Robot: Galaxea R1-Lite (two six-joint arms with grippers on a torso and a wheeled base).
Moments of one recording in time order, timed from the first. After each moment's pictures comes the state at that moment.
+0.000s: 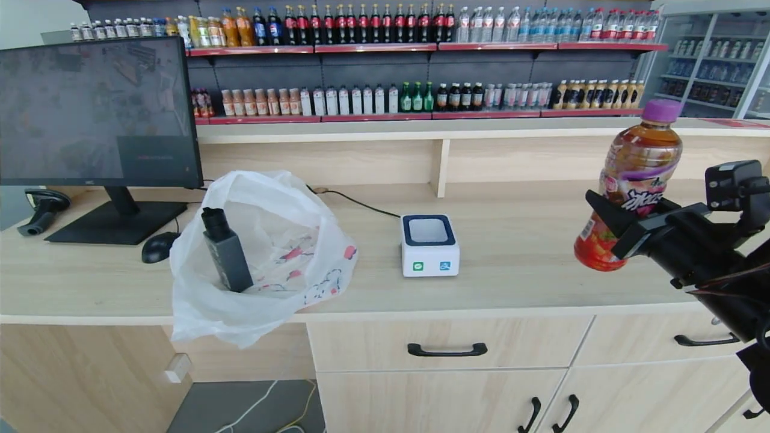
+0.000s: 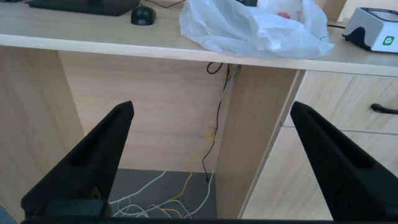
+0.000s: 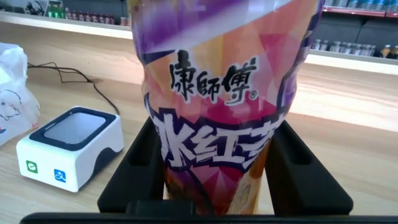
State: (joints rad) left arm 0.00 0.00 0.00 -0.01 0.00 -0.01; right arm 0.09 1.71 -0.43 -1.57 0.20 -0.07
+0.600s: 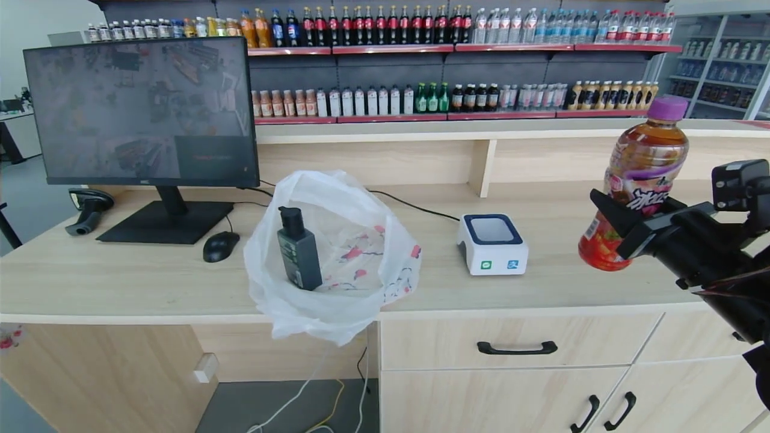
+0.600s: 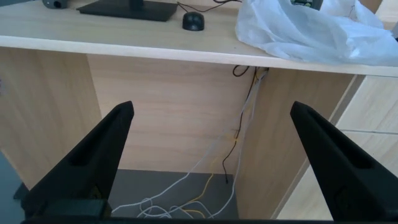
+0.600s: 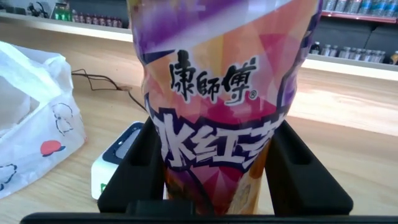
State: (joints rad) left arm 0.00 0.00 0.00 -0.01 0.00 -0.01; right arm 0.09 1.70 -0.42 -1.57 0.20 -0.08
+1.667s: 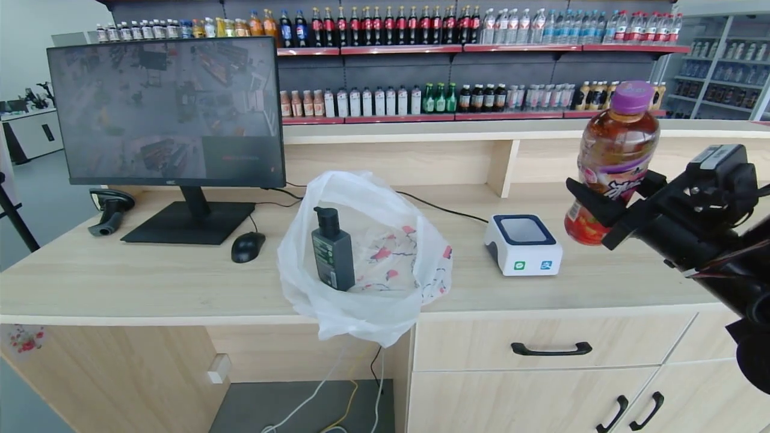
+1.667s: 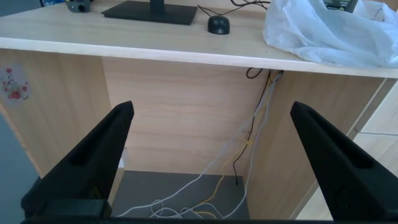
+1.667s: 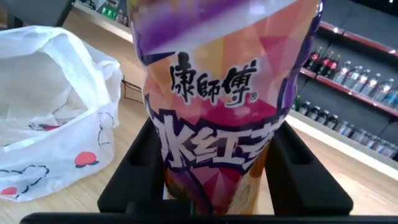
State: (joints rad) left arm 0.00 0.00 0.00 -0.01 0.00 -0.01; right arm 0.11 1.74 -0.55 -1.57 0.44 -0.33
